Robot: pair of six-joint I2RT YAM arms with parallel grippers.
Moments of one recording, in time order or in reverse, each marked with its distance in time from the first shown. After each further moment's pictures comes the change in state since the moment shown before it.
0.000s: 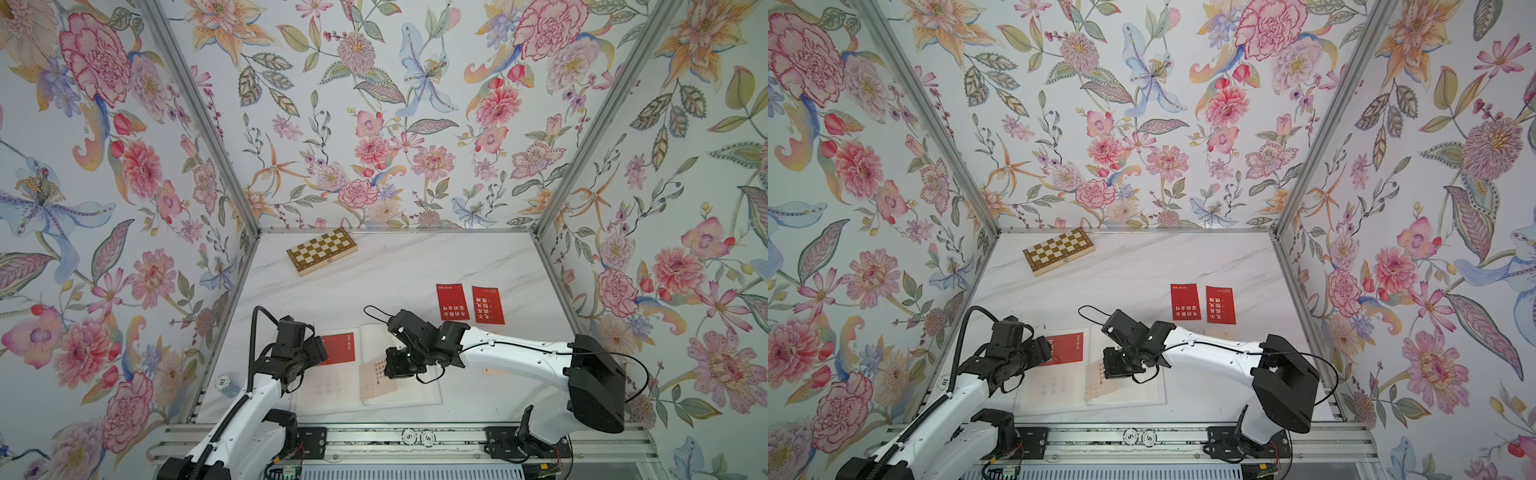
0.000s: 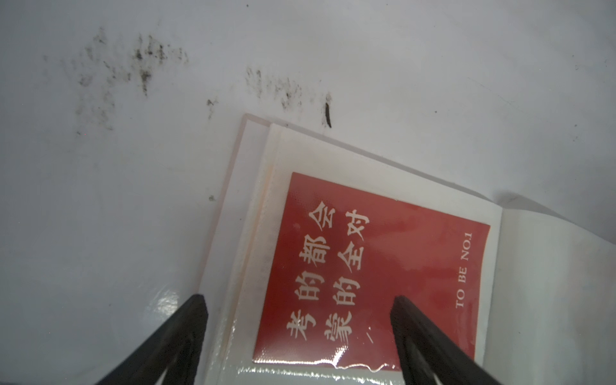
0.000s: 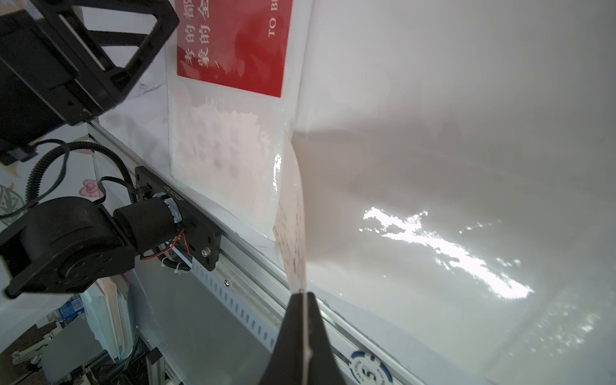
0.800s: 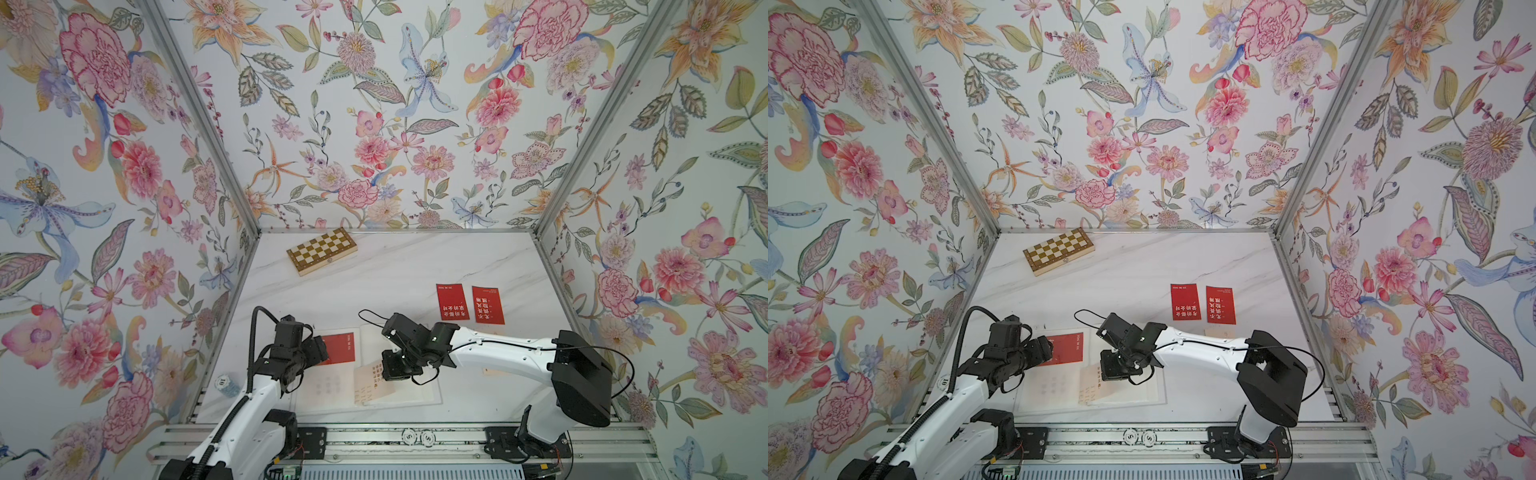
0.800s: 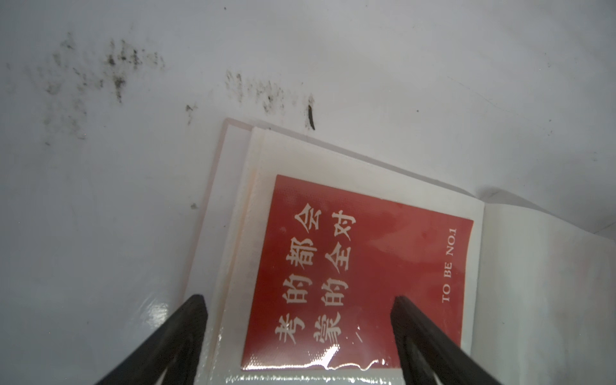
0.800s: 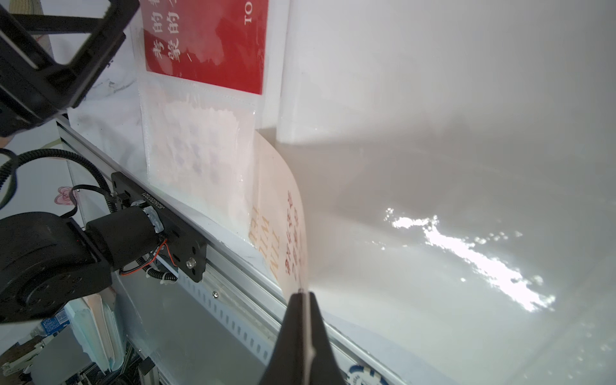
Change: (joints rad) left arm 0.024 -0.001 -0.013 0.032 0.056 0.034; right arm 0.006 0.069 0.019 0.024 0.011 0.013
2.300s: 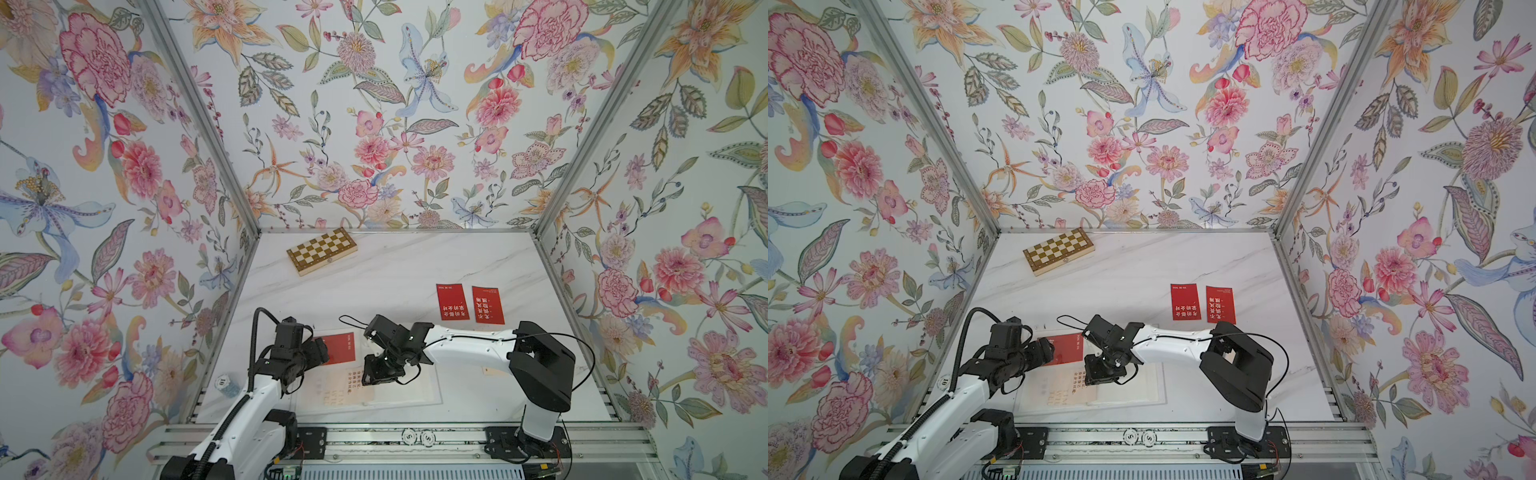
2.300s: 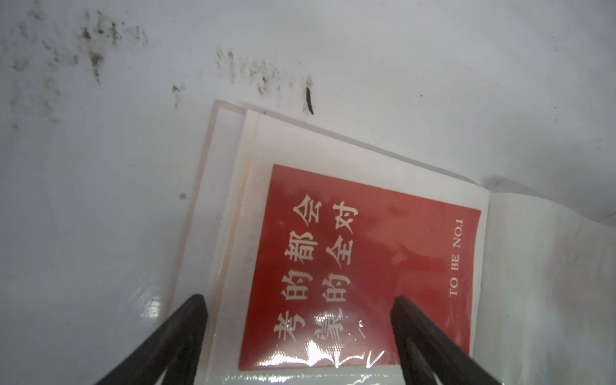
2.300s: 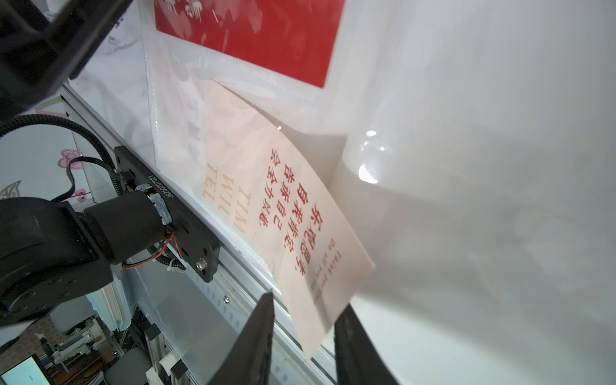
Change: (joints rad) left arm 0.005 0.007 -0.013 0.008 0.027 0.003; right arm 0.023 0.216 0.137 0.049 -0.137 -0.071
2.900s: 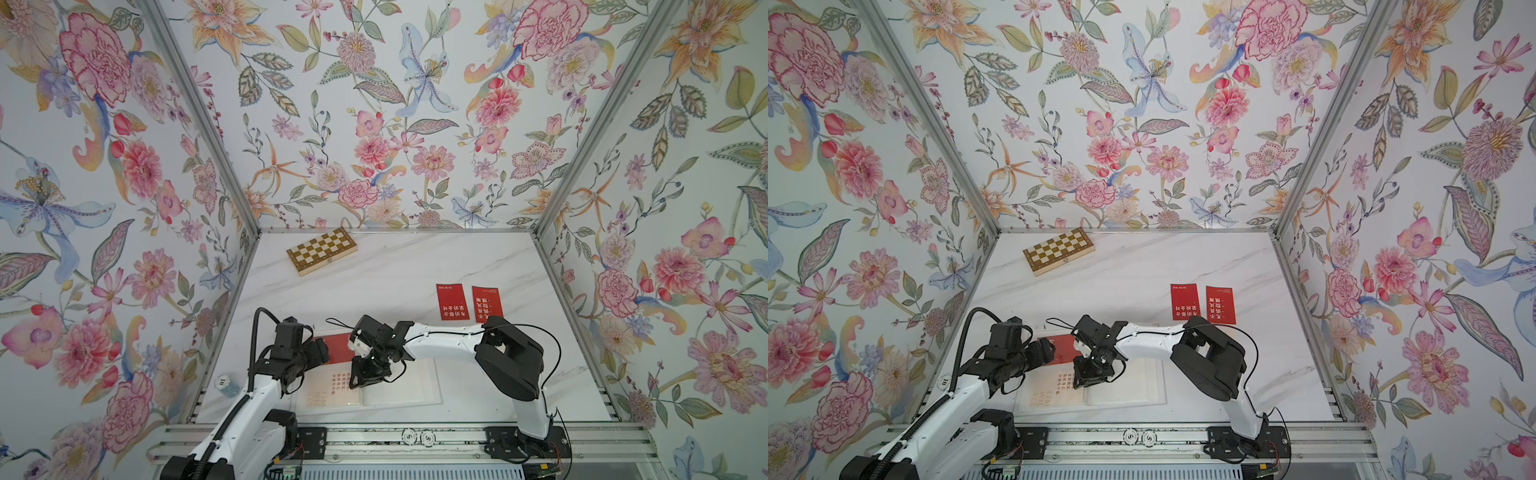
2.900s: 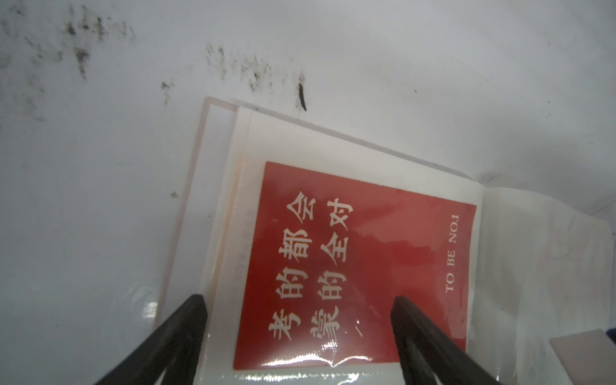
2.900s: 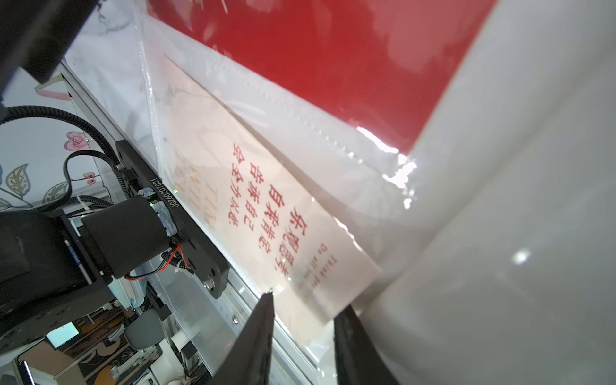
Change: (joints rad) left arm 0.001 0.000 0.000 0.000 0.018 0.007; right arm -0.001 0.166 0.107 0.037 -0.126 -0.037
